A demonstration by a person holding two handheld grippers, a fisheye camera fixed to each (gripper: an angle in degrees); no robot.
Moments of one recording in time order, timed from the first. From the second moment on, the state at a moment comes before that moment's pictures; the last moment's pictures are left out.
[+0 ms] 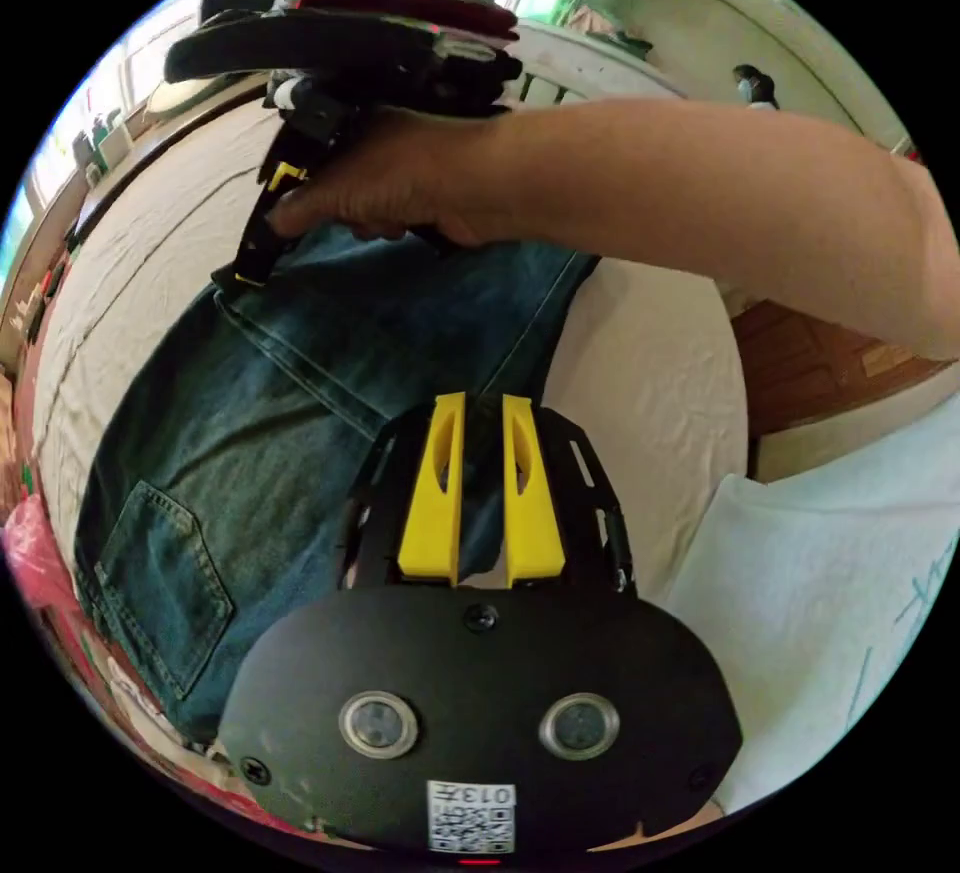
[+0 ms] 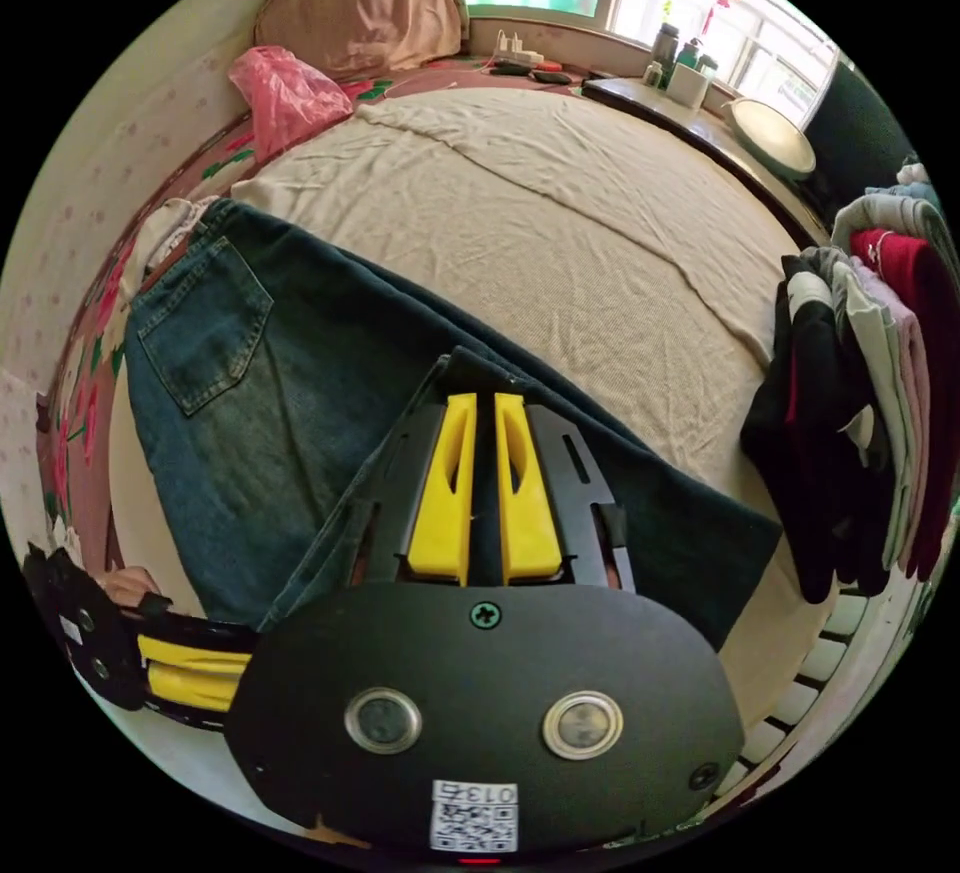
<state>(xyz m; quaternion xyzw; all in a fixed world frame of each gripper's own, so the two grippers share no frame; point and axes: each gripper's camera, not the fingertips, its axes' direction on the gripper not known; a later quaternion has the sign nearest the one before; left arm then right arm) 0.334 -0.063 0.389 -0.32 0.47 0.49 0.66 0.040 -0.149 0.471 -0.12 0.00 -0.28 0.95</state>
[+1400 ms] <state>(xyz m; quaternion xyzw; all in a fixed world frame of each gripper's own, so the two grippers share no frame) 0.565 -0.075 0.411 -0.31 0.50 0.52 0.61 0.225 0.082 0.320 -0.04 0.16 -0.19 0.97</state>
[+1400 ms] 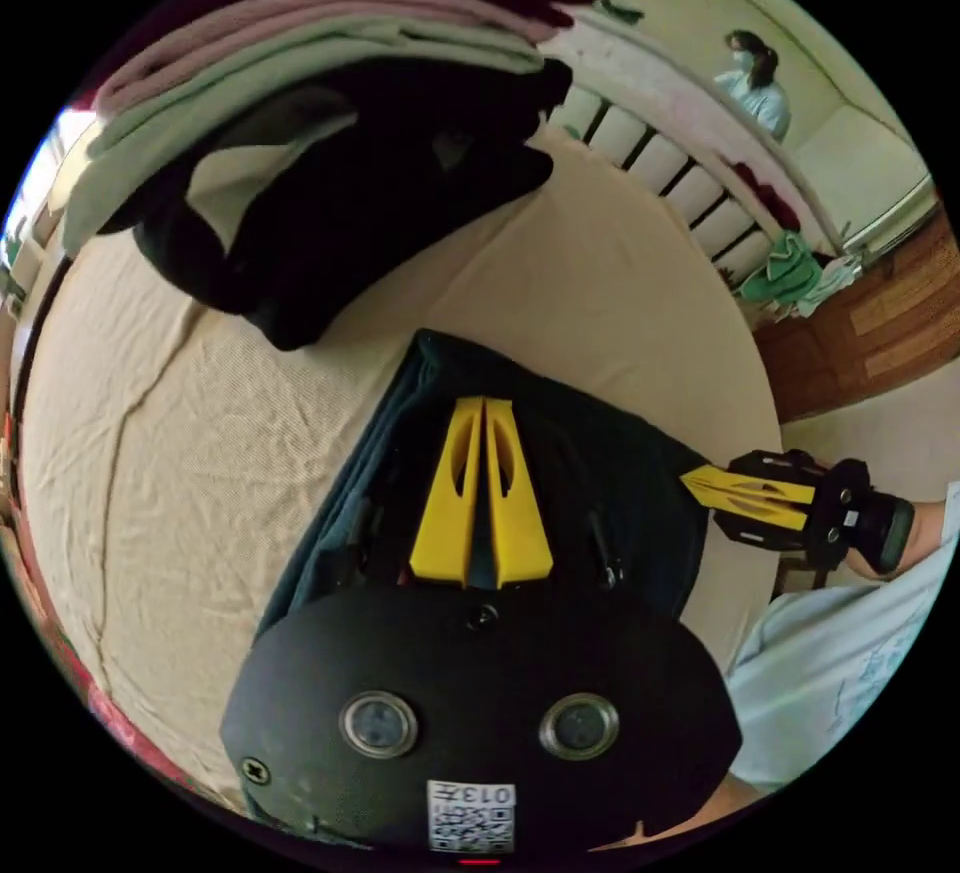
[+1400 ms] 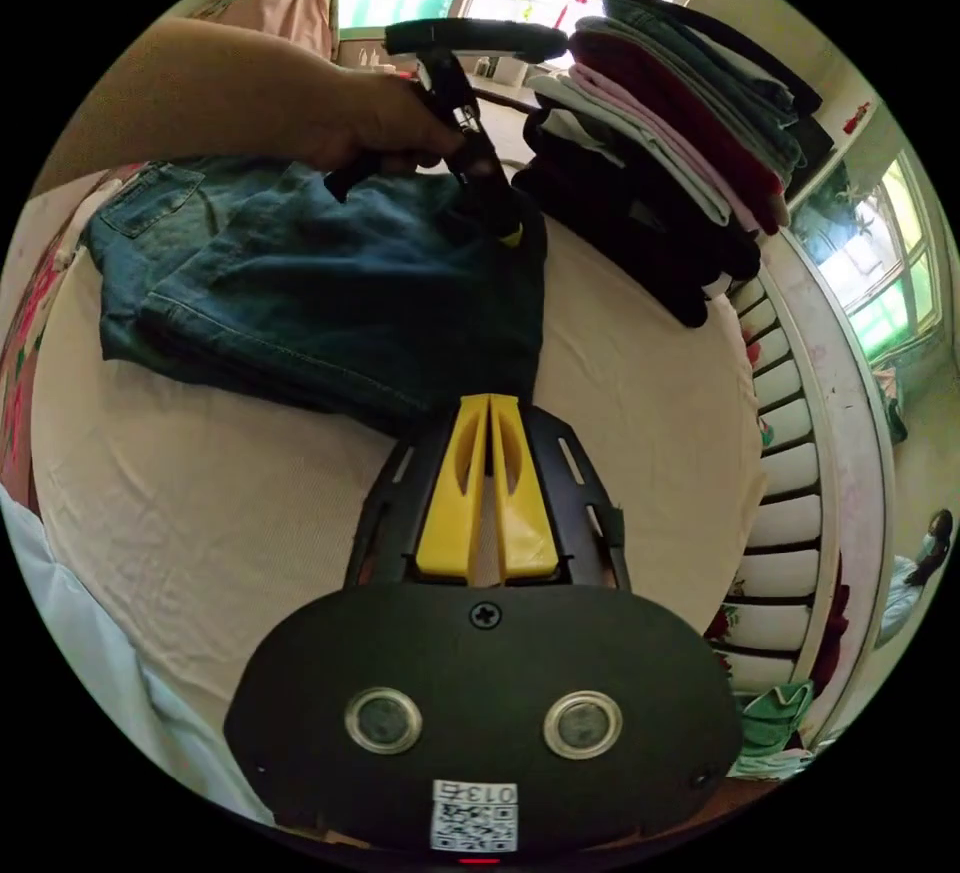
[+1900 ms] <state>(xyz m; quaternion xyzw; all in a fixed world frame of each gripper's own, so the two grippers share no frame) 0.479 -0.062 0.378 -0.27 0.40 0.53 0.70 0.280 -0.081 0.390 -0.08 0.01 -0.23 0.97</state>
